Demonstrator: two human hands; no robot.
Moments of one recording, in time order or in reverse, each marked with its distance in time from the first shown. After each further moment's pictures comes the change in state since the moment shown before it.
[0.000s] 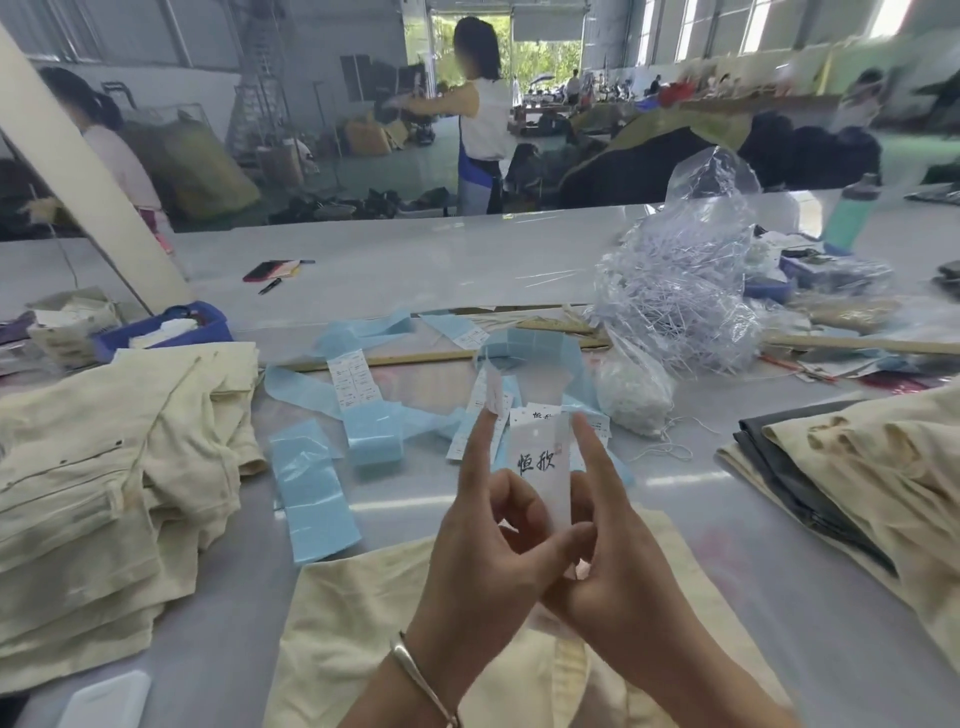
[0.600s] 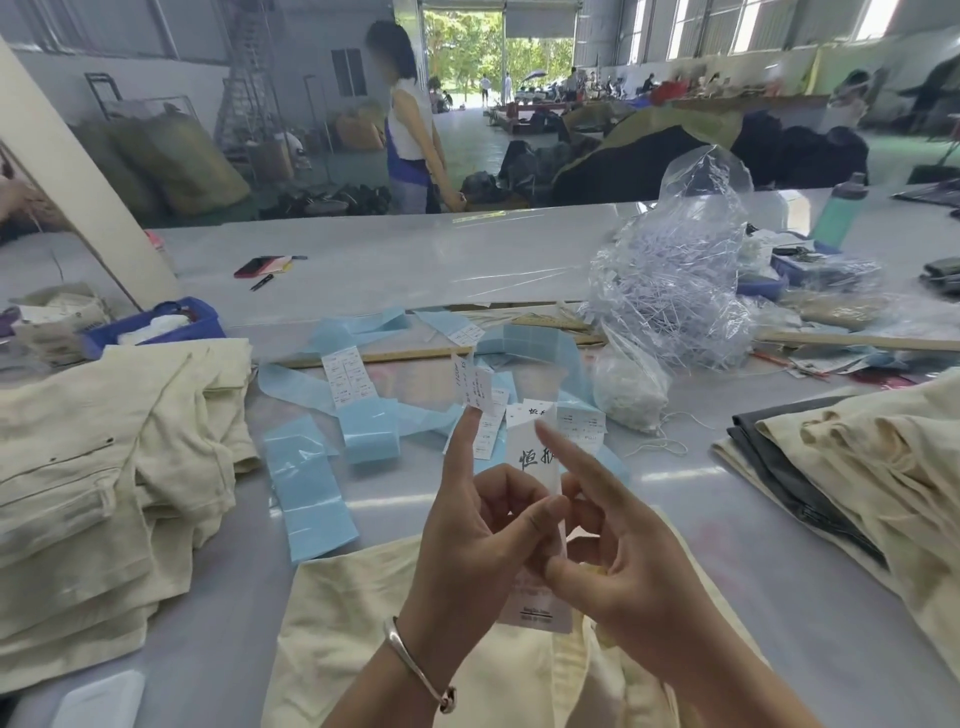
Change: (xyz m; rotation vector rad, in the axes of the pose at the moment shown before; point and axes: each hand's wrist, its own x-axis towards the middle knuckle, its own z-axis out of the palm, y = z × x) left_hand 0.004 0.000 -0.006 -0.402 -0.032 -0.091; right_hand -0.002 -0.012 -0.008 0.207 -0.060 0.020
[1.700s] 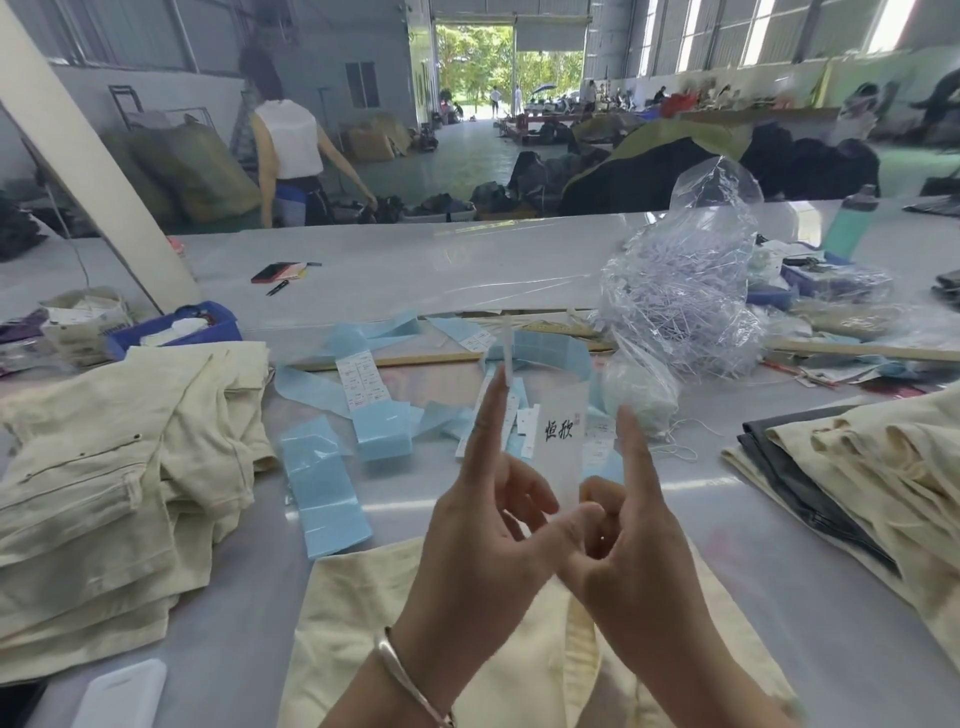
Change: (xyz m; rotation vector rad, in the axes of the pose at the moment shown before) left_hand -0.017 0.033 0.000 0.527 0.051 0.159; right_hand -0.004 -0.005 0.020 -0.262 0.243 0.007
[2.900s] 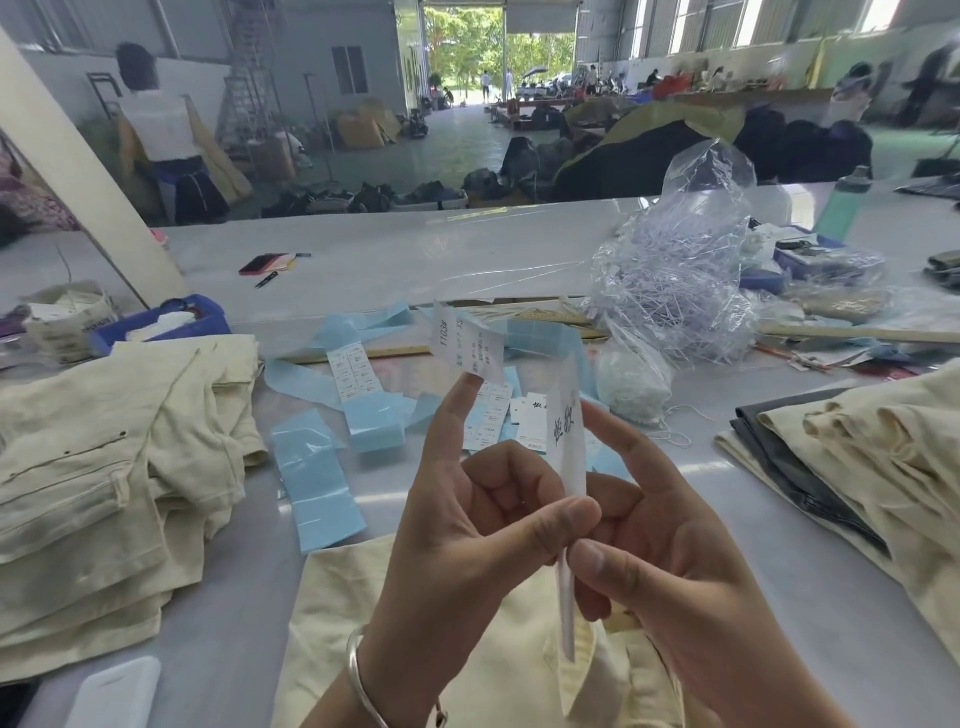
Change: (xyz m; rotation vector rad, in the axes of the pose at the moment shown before) left_hand -0.001 0.022 -0.006 -0.739 -0.177 -0.061; right_hand -0.006 -0.025 -0.034 0.886 -0.422 0.027
